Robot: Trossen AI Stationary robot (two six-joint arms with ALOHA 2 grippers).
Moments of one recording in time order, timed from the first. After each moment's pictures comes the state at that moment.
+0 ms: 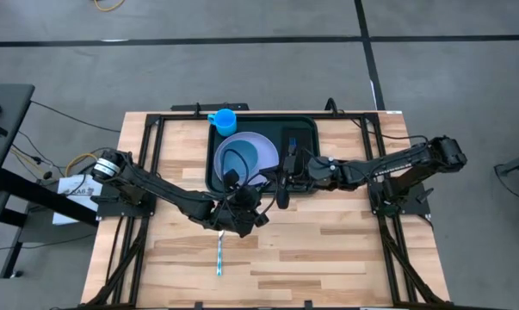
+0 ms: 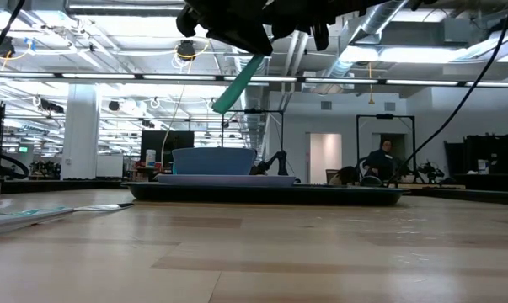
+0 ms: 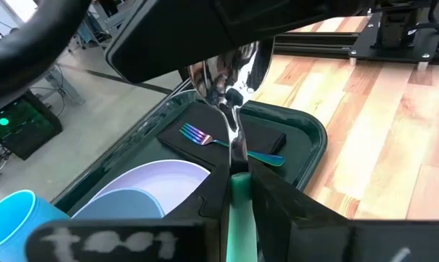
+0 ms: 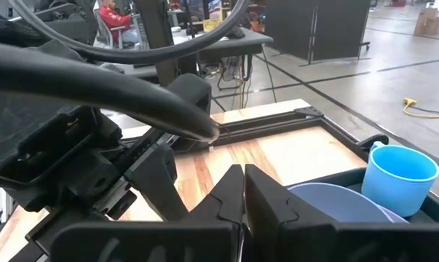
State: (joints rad) left arm -0.34 1.74 1.27 -0.25 -1.00 -0.35; right arm 0.14 1.43 0.92 0.34 0.29 0.10
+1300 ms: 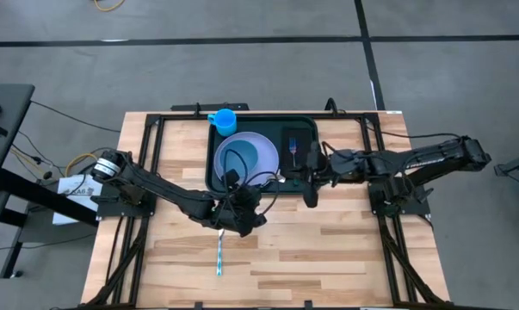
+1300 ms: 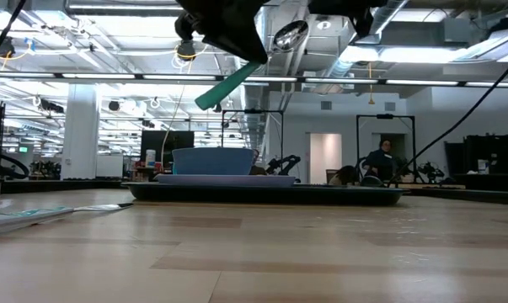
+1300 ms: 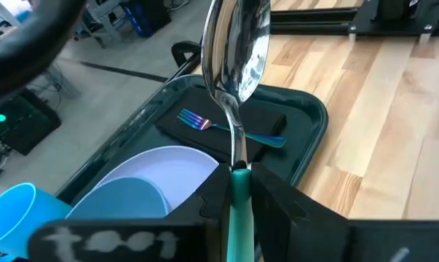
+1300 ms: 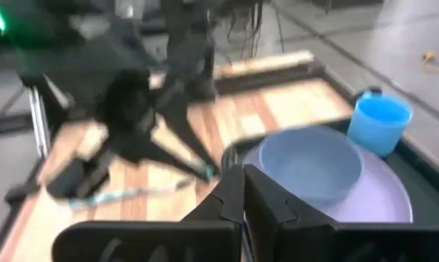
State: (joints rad) left arm -0.34 1.74 1.28 -0.34 -0.96 -0.38; right arm 0.14 1.15 0.92 -0.15 0.24 0.16
